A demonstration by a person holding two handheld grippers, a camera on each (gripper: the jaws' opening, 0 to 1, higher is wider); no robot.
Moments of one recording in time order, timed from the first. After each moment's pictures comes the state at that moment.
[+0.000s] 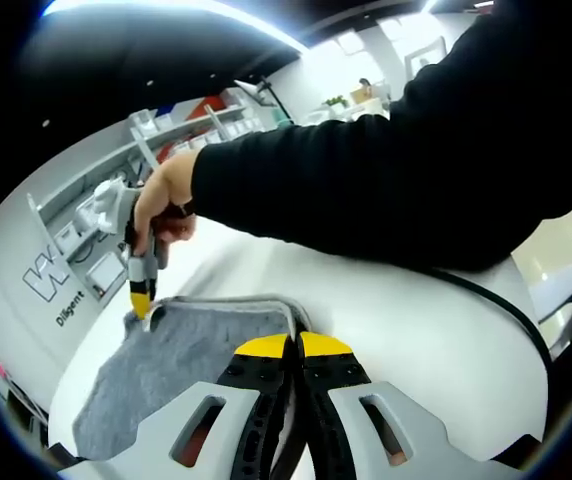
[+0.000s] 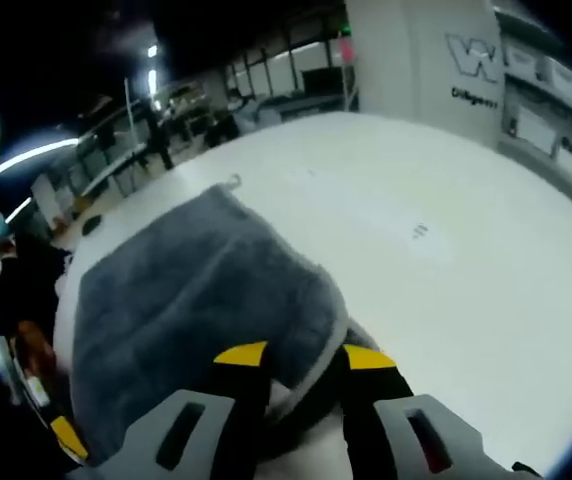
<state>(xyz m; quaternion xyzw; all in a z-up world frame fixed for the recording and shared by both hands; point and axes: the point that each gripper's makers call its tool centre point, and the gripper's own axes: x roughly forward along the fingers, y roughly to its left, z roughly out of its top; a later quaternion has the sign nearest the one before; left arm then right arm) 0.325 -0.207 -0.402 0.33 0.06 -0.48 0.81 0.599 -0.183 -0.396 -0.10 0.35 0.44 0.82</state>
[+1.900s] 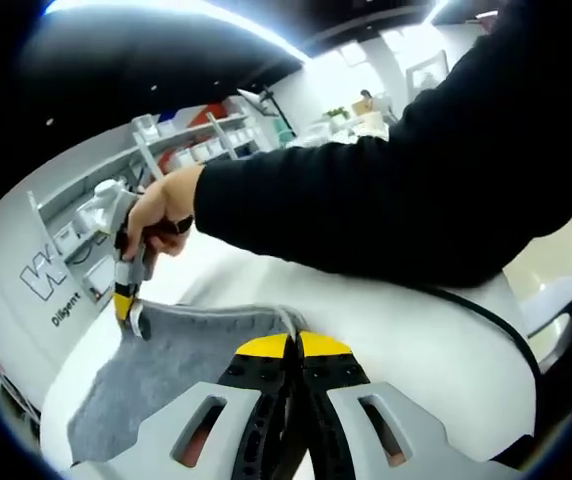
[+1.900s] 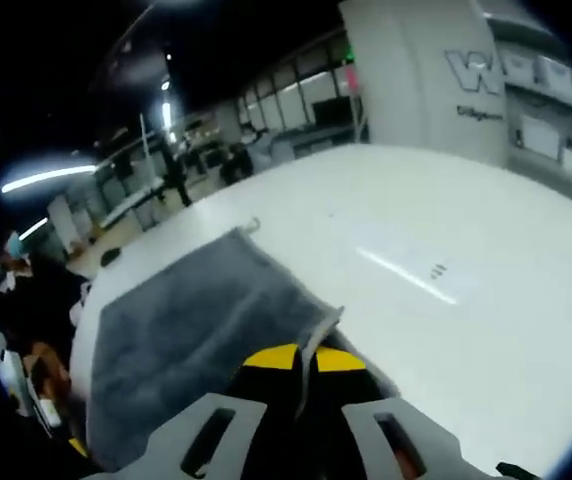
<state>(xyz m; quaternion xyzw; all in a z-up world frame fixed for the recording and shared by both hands) 0.326 -0.207 -0.387 0.30 0.05 -0.50 0.81 0.608 -0.158 -0.374 -0.05 0.32 0.47 0.82</state>
